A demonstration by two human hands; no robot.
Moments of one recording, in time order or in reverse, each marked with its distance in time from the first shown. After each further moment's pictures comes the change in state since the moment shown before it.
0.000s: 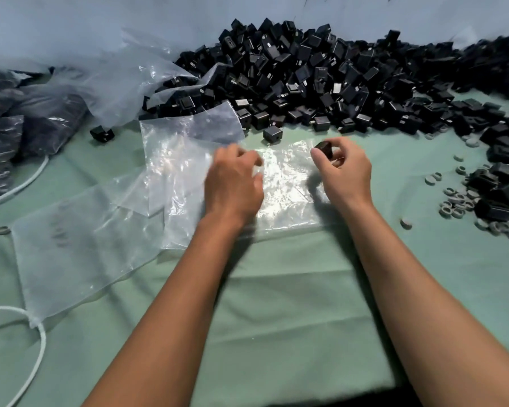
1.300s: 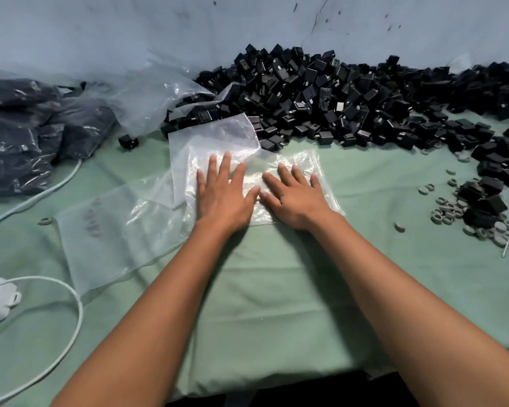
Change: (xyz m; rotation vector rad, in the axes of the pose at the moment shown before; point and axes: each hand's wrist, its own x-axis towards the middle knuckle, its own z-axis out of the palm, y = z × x) left_hand -0.013 -0.028 -0.021 0.268 -0.310 -0.104; right_hand -0.035 -0.037 0.045 -0.763 -0.685 -0.293
